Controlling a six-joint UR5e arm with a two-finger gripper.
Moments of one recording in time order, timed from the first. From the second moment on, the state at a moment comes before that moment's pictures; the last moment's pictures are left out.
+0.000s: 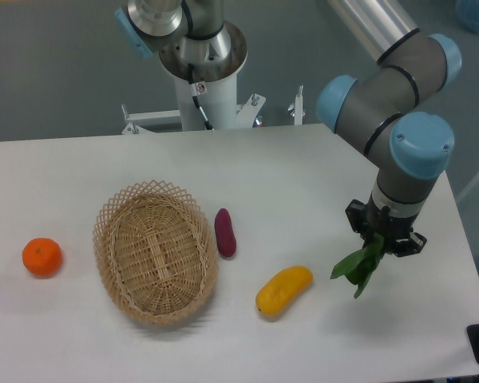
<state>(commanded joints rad) 2.65 -2.08 -1.36 -1.17 1.56 1.33</state>
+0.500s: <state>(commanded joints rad) 2.64 -2.08 -1.37 -1.17 1.56 1.31</state>
